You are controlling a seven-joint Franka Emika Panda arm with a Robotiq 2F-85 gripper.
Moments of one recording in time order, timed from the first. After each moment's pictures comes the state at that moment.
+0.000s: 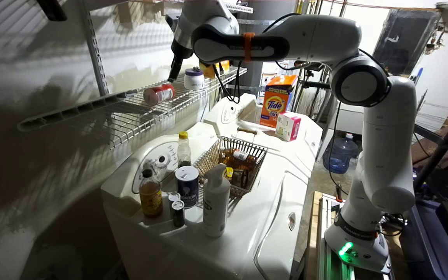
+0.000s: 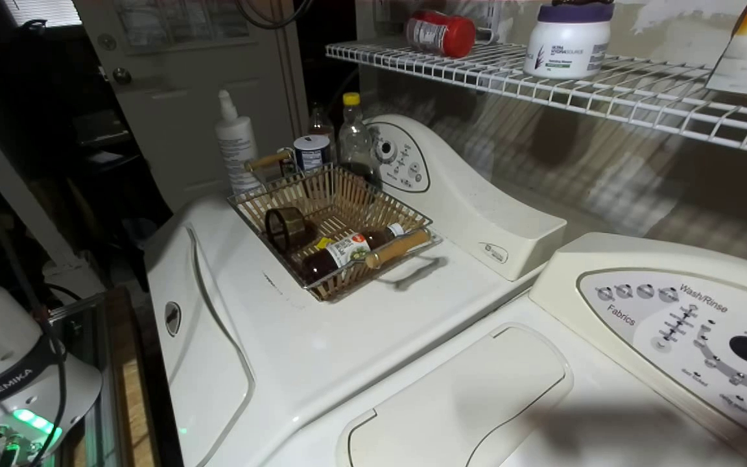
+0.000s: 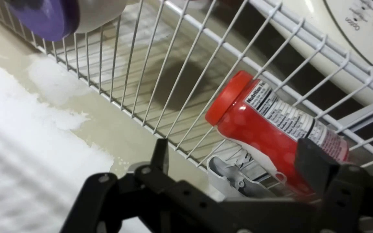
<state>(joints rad) 0.06 0.31 -0.02 -1.25 -0.34 2.17 -0.35</state>
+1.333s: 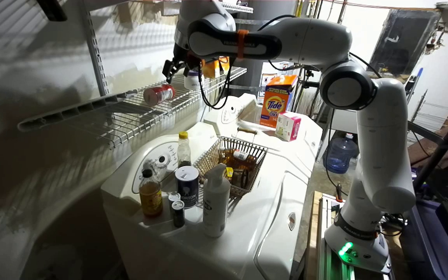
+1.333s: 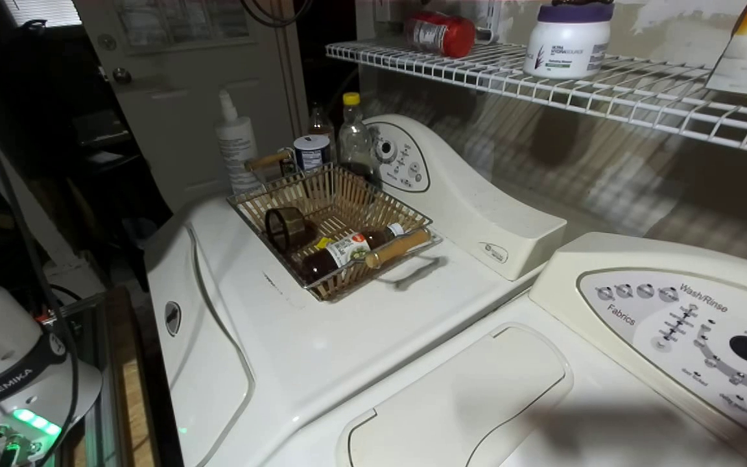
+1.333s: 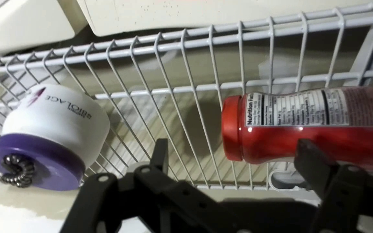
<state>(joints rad) 0.07 0.39 -0.07 -1.12 -0.26 2.00 0.28</state>
